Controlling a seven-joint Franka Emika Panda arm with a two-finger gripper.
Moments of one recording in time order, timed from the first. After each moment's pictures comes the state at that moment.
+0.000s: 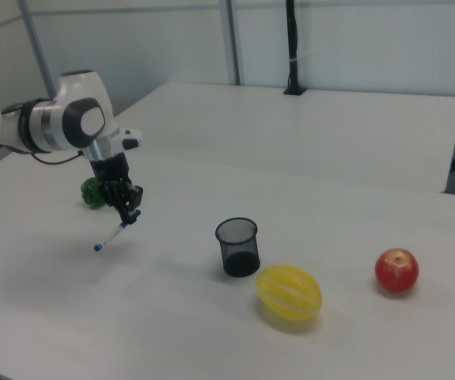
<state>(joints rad) 0.22 0.36 0.04 -1.69 -0.13 2.00 0.30</state>
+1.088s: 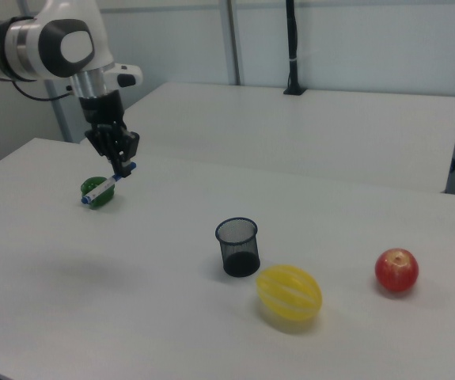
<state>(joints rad) 0.14 0.20 0.02 -1.51 -0.07 1.68 0.19</state>
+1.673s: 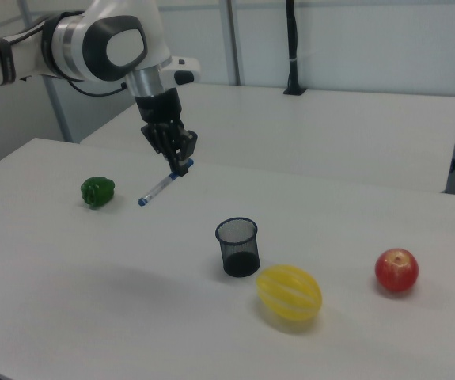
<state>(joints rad) -0.06 0.20 0.02 -1.50 -0.07 1.76 0.10</state>
